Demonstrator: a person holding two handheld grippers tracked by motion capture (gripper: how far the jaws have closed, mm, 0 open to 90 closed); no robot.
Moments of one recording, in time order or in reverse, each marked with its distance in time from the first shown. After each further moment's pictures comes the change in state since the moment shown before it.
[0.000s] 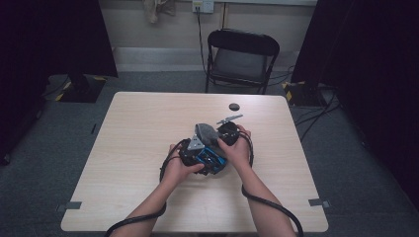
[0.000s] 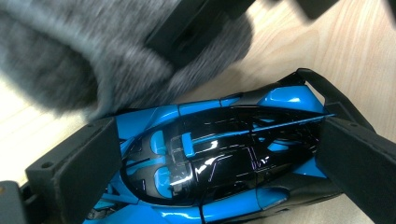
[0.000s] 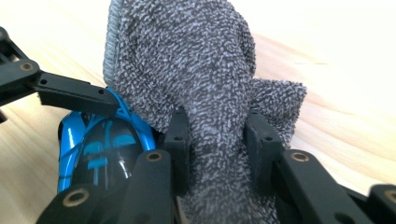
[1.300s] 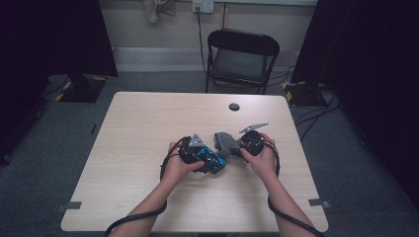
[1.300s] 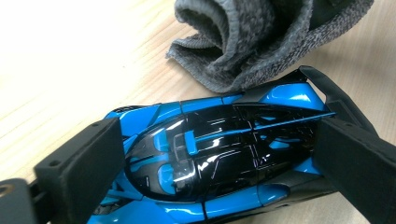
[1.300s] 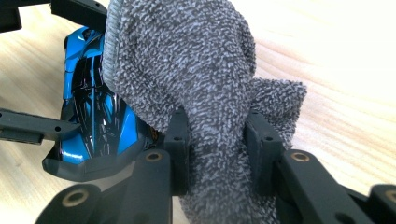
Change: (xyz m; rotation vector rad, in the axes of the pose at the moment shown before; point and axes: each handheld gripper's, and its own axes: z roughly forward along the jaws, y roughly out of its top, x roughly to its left) left arm 0.005 0.009 -0.003 0.063 -0.015 -0.013; right arm -0.031 -0.047 -0.065 0.016 0.015 0.003
